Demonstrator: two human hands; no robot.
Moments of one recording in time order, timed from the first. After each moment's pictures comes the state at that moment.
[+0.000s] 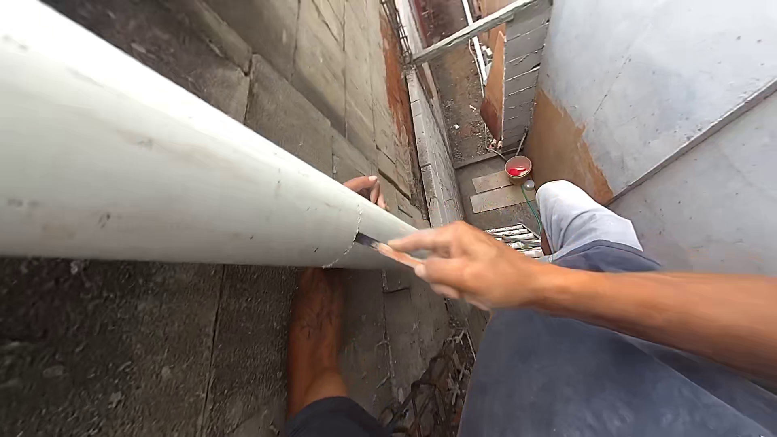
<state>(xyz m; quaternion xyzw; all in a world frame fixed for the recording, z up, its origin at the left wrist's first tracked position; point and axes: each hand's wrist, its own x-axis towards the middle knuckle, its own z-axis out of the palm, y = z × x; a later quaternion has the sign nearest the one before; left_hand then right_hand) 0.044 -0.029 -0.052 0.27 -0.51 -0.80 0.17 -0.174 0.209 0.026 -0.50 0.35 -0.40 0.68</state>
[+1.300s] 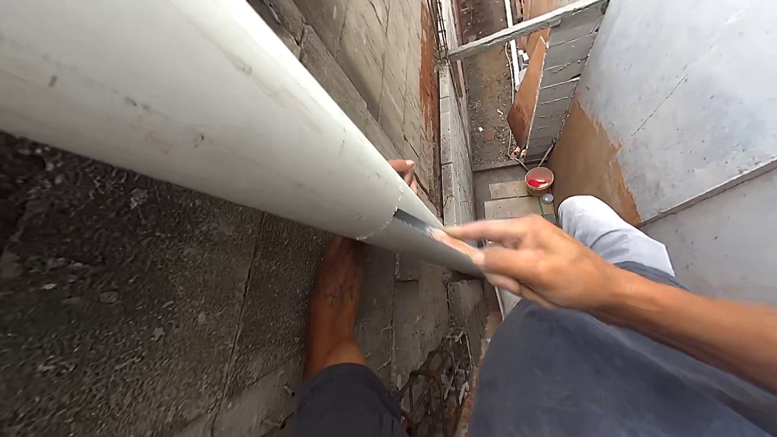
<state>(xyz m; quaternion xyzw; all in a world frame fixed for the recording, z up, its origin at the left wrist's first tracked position) 0.025 -0.015 -0.036 0.38 -0.48 -0.76 0.22 -0.182 0.208 0.017 -0.48 0.35 -0.42 0.68</state>
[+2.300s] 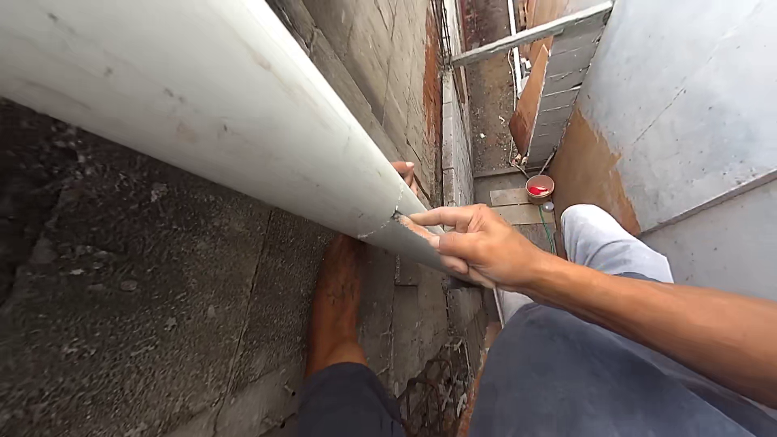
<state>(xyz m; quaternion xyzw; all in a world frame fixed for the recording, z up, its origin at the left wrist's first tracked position) 0.019 -0.005 -0.037 0.38 -0.47 -0.74 0.29 -0.156 0.189 0.016 -0.45 0.32 -0.44 0.71</state>
